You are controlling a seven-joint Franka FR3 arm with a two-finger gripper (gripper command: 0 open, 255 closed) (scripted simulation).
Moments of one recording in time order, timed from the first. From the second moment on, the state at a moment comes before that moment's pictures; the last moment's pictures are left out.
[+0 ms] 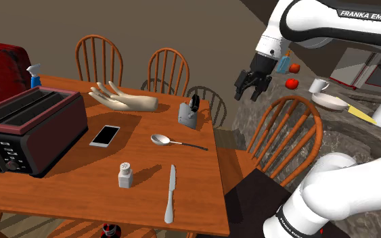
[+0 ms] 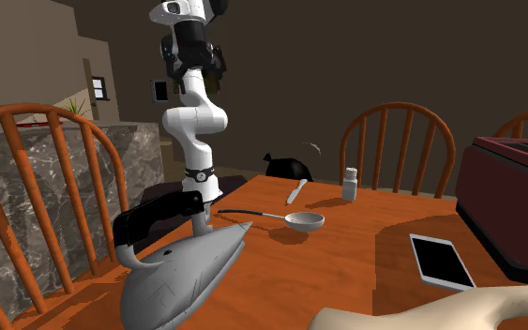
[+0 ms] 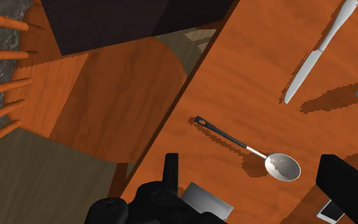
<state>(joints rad) 0.00 -0.74 -0.07 -2.33 0.08 1.66 0.16</state>
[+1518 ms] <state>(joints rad) 0.21 -0.13 -0.02 -2.34 -0.06 2.29 -0.39</state>
